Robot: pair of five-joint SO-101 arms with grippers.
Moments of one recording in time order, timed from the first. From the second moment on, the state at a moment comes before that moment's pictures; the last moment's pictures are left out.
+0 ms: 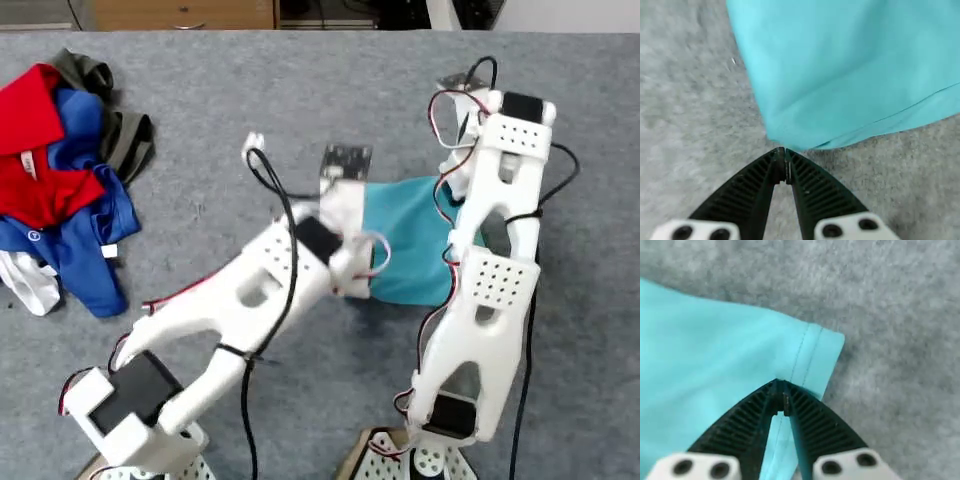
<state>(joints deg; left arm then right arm) 41.1 -2.4 20.5 56.8 24.6 11.9 56.8 -57.1 98.2 25.4</state>
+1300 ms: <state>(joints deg) 46.6 13.9 19.3 49.6 25.7 12.9 58.9 -59.6 97.7 28.3</state>
